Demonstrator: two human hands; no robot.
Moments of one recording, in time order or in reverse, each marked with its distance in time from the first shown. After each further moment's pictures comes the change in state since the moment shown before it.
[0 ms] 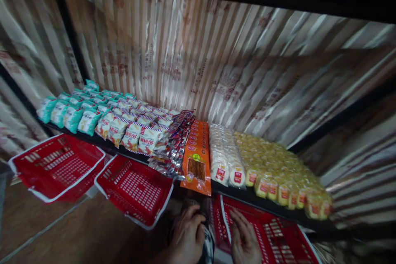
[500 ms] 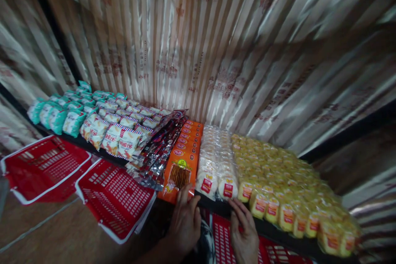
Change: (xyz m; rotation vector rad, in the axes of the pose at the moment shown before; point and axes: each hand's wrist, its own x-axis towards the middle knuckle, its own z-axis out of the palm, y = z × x) left_hand 0.088 0.017 0.073 0.220 0.301 0.101; right_hand 0.093 0.069 -0.001 0.125 -0.076 0.020
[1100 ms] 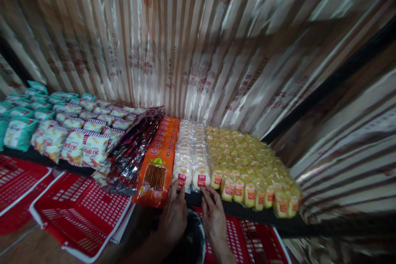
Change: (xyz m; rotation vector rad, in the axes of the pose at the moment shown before) left_hand 0.017 0.019 0.042 -0.079 -0.224 -0.113; right_hand 0.002 0.016 0.002 -0.188 -0.047 -0.120
